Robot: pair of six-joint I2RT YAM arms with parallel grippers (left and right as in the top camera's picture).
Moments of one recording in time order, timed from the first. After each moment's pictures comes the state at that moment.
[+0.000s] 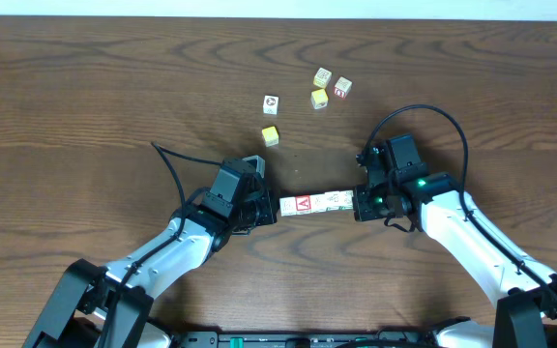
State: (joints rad) left arm -0.50 1.51 0.59 0.00 0.34 -0.70; right arm 0.33 1.48 0.83 -0.58 -0.22 0.20
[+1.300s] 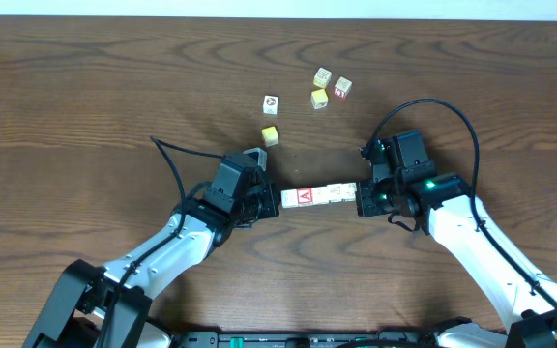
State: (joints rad) left arm -0.50 1.51 0.63 0.00 0.33 -0.70; right arm 0.33 1.41 0.86 -0.62 -0.19 0.20
